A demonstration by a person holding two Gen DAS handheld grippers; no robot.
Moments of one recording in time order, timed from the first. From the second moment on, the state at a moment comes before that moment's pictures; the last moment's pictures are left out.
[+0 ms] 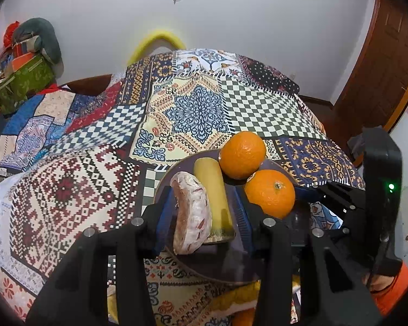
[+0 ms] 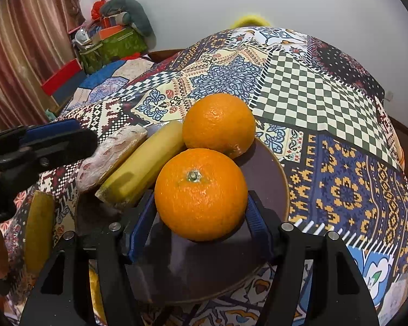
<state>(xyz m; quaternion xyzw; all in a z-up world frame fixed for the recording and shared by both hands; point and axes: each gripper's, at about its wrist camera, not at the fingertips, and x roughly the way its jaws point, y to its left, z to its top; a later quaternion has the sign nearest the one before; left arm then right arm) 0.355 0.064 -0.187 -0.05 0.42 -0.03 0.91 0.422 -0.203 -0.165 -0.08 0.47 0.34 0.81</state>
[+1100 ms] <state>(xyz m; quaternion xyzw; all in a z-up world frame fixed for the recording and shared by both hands) 0.228 0.084 -0.192 -0.05 0.44 -0.01 0.90 0.315 -0.245 -0.129 -0.14 0.42 0.37 0.82</state>
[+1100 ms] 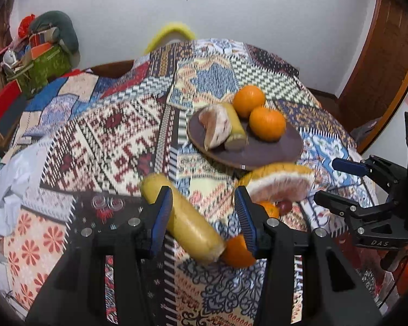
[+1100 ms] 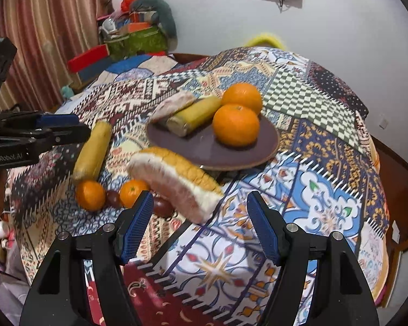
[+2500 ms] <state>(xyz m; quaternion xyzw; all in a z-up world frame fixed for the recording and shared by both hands) 0.194 0.111 -0.221 -0.10 0.44 -0.01 0.89 0.327 -0.242 -0.144 -0.08 0.46 0.39 0.79</state>
